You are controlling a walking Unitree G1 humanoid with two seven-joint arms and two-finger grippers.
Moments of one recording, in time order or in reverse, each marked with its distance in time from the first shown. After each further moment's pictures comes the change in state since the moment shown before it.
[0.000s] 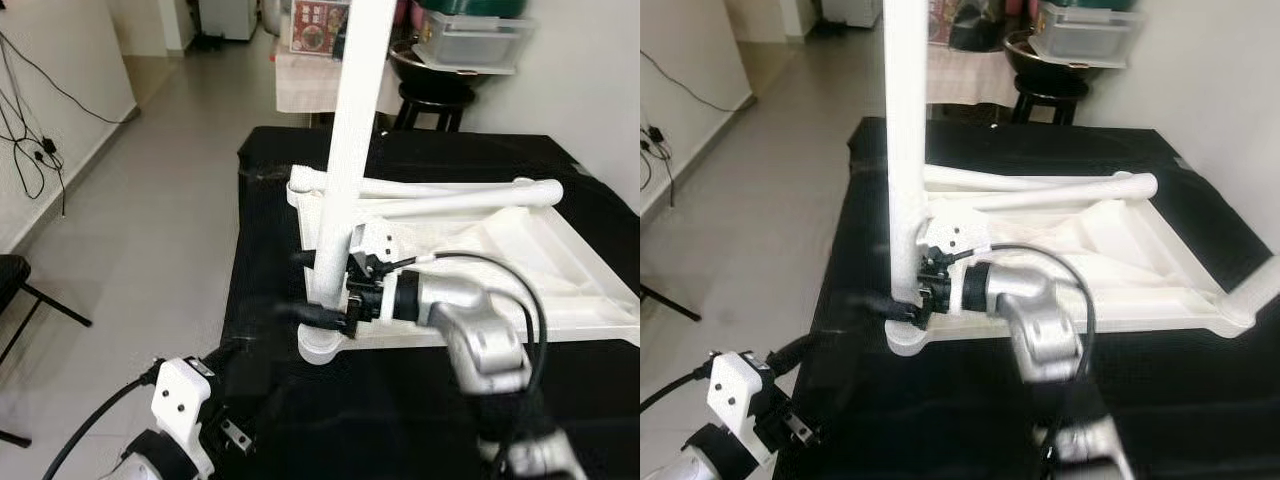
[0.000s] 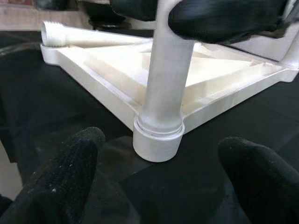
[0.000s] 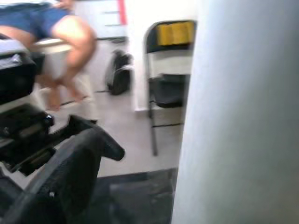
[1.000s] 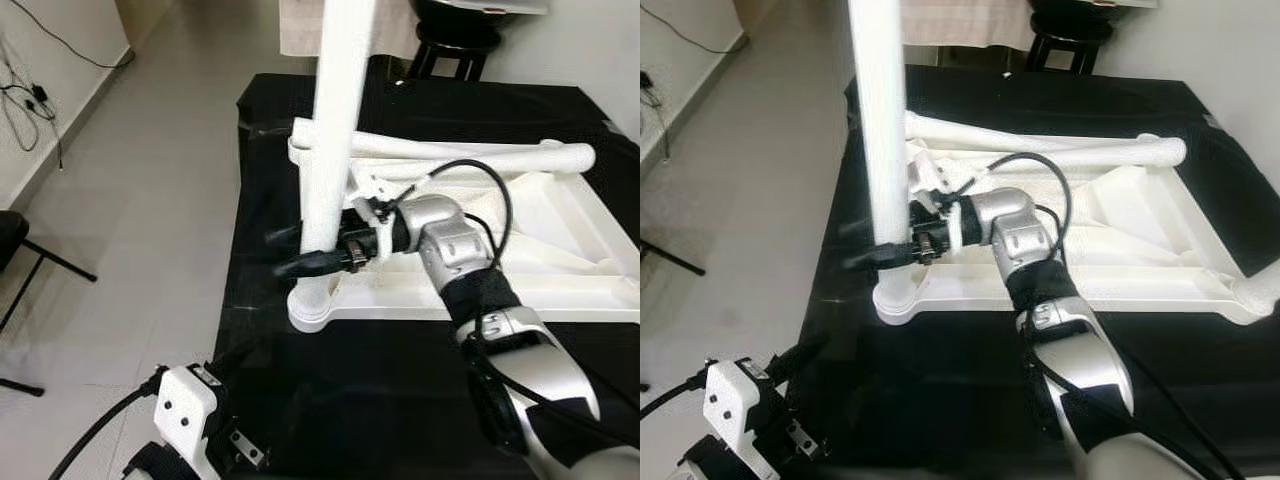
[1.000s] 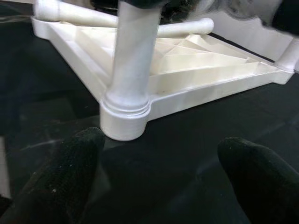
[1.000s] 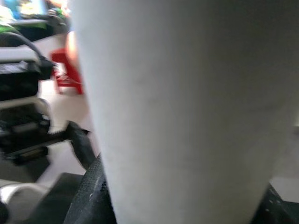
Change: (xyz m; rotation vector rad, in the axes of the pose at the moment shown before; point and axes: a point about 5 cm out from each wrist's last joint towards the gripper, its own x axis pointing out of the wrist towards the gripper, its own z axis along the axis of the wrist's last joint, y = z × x) left arm -0.014 -0.022 0.013 -0.035 0.004 -0.002; right arm -0.003 -0.041 0.024 -0.094 -0.049 0.164
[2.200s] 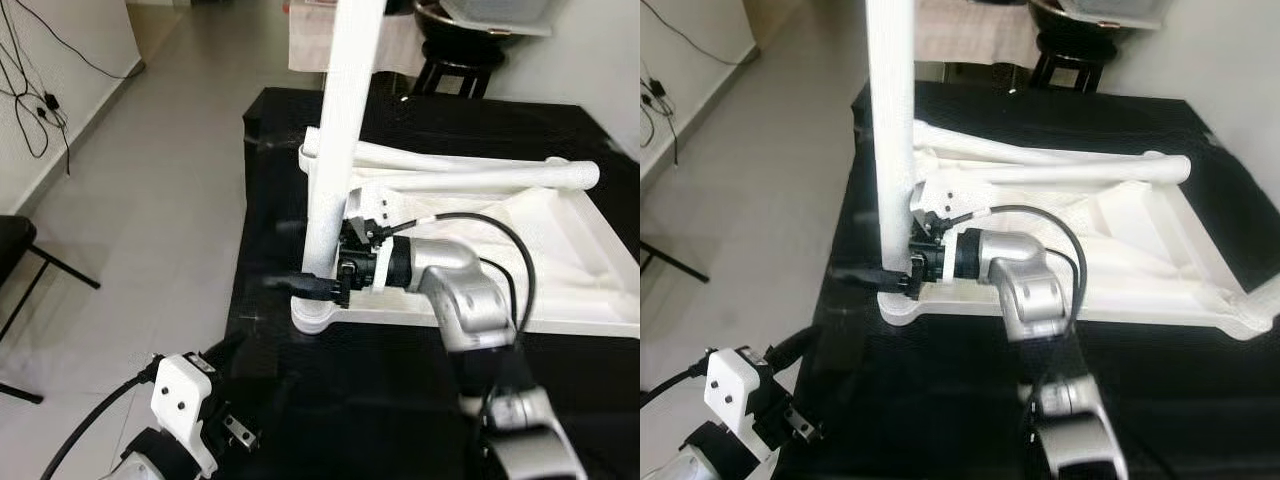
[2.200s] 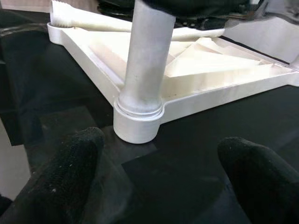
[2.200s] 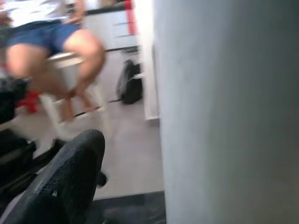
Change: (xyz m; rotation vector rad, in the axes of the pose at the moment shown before) left arm 0.008 0.014 -0.006 0.019 -0.005 0.022; right arm 0.013 0.026 -0.007 0.093 0.004 -0.118
